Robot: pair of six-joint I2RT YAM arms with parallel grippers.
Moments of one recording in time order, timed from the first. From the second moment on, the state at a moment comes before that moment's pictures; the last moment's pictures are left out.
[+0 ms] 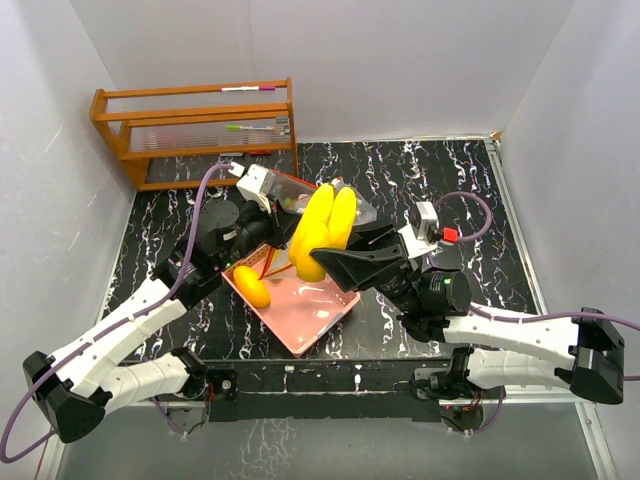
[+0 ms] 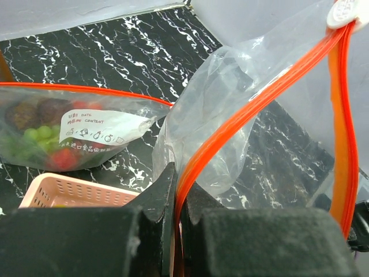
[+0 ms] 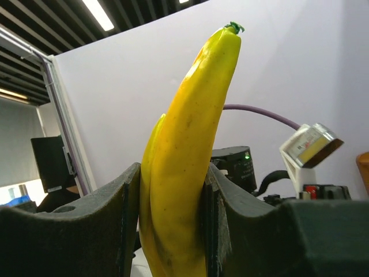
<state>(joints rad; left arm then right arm) -0.76 1.01 0.99 -0.15 0.00 -0.32 1.16 1.06 0.72 1.23 -0.04 0.53</state>
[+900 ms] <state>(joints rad) -0.76 0.99 0.99 -0.13 0.07 -0.35 1.00 1.10 0.69 0.96 0.19 0.58</state>
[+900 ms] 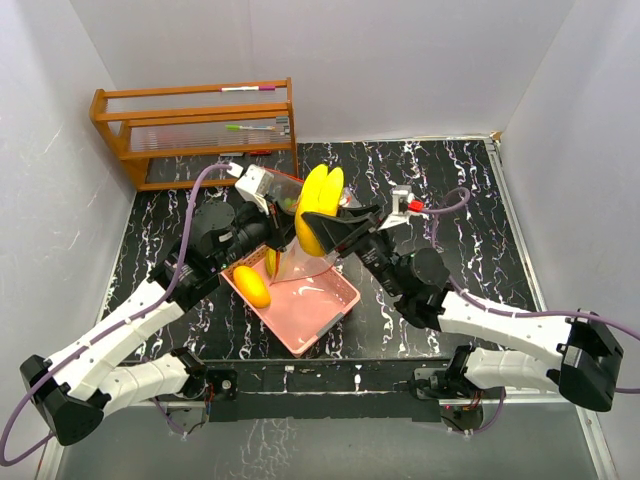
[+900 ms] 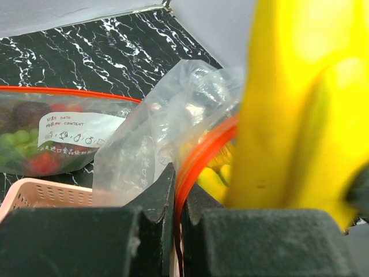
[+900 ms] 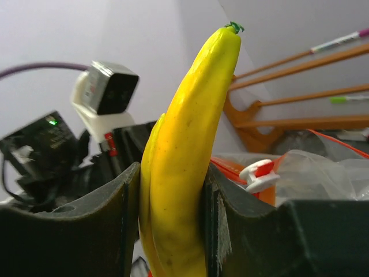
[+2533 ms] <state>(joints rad) -0.75 1.11 1.18 -0.25 0.09 -0.27 1.29 0.88 0.95 0.15 0.49 0.15</state>
